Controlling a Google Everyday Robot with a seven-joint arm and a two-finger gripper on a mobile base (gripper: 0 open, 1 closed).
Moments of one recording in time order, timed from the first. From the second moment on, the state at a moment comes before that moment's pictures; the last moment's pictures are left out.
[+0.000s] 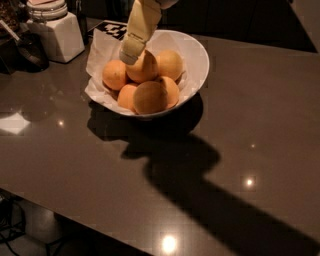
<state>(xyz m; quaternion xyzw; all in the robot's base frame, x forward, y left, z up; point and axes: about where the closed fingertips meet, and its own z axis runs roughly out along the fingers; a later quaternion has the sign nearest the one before) 0.577 0.035 1.038 -0.62 0.75 0.06 0.24</state>
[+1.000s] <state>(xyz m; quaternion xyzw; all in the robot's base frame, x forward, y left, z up) 0.610 0.027 1.018 -0.56 0.80 0.04 0.22</state>
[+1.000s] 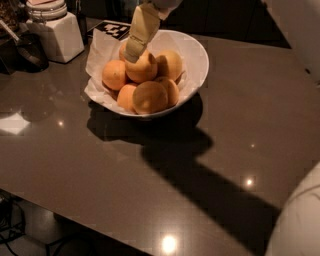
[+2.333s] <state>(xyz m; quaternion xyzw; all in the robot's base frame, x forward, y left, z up) 0.638 0.037 0.971 -0.57 0.80 0.04 0.17</state>
